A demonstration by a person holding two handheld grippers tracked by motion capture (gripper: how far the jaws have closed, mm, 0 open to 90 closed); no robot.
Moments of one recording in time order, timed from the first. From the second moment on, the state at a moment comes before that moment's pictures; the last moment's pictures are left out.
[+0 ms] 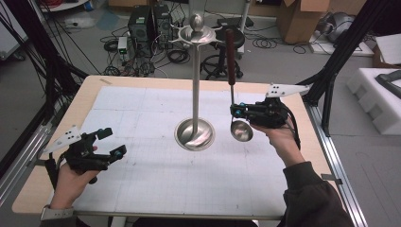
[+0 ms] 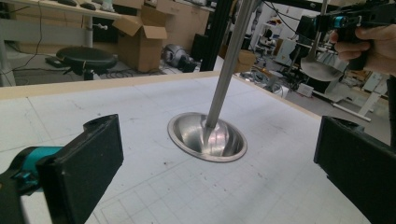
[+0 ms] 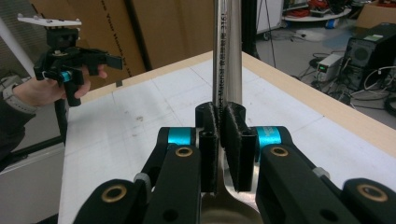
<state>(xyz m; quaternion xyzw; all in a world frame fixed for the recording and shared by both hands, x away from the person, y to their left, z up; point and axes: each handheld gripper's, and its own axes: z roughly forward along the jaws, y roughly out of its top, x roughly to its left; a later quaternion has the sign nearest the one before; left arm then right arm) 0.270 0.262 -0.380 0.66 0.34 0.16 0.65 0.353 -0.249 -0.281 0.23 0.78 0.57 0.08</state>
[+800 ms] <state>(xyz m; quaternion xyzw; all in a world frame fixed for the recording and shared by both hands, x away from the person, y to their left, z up) 0.270 0.265 -0.382 0.66 0.35 0.16 0.65 0.361 -0.229 -0.285 0.23 0.79 0.56 0.09</state>
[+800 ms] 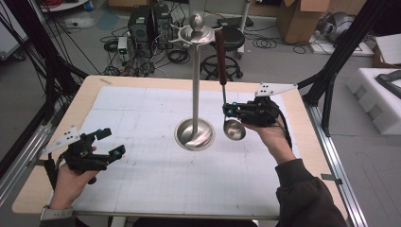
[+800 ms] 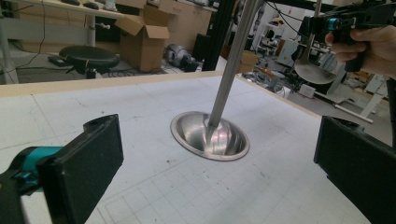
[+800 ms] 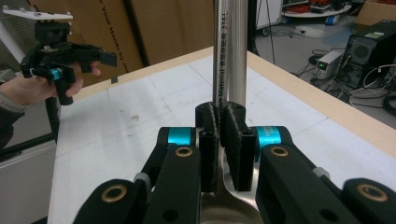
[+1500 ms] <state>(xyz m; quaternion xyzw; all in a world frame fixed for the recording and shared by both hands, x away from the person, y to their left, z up) 0.269 0.266 -0.381 0.66 0.35 0.15 0.65 0.371 -0.211 -0.292 0.23 0.80 0.54 0.08</state>
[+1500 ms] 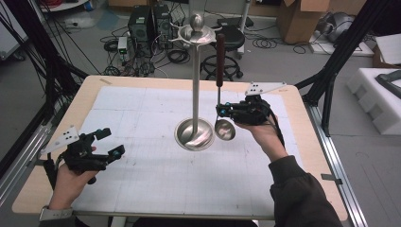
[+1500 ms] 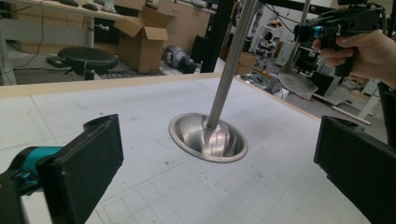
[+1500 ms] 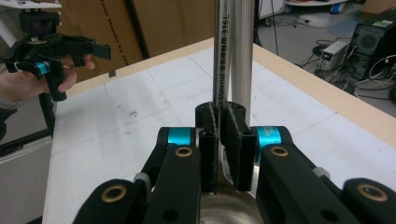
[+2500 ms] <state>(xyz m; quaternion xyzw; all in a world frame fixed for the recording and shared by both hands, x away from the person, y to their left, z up) 0.268 0.266 -0.380 0.66 0.34 0.15 0.65 0.364 -0.221 -0.311 0.26 0.77 0.56 0.13</state>
